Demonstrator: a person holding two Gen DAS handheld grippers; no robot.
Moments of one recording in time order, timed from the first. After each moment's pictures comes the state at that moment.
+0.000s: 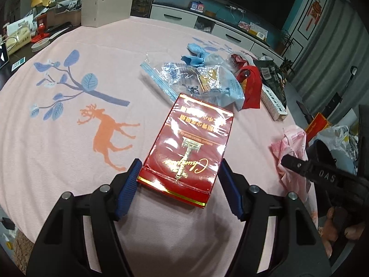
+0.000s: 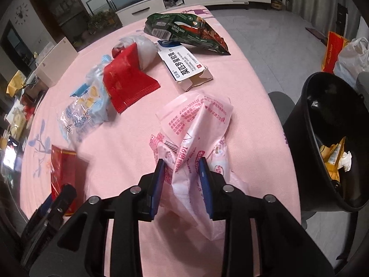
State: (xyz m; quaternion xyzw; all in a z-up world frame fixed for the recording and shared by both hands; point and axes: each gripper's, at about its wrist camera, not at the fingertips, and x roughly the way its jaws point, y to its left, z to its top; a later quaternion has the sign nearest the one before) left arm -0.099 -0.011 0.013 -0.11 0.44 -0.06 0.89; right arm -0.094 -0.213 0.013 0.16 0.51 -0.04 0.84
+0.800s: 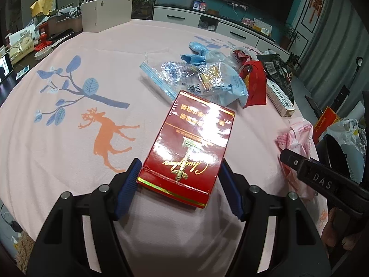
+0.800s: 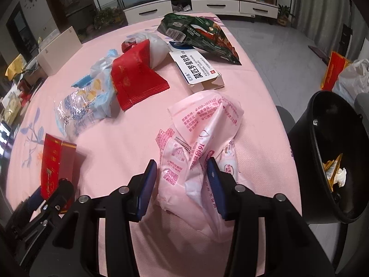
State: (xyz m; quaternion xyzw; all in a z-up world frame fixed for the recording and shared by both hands) left arm -0.099 -0.022 0.014 -0.07 0.44 -0.04 0.89; right arm -0.090 -0.191 0.011 0.09 0.49 -0.05 0.86
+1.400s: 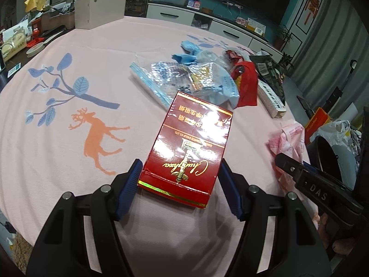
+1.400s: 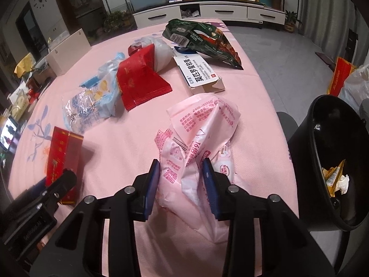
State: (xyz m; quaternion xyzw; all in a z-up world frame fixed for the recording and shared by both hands) left arm -0.094 -0.024 0.016 -0.10 0.44 -0.07 0.89; right arm -0.100 -0.203 0.013 0.10 0.48 -0.02 0.87
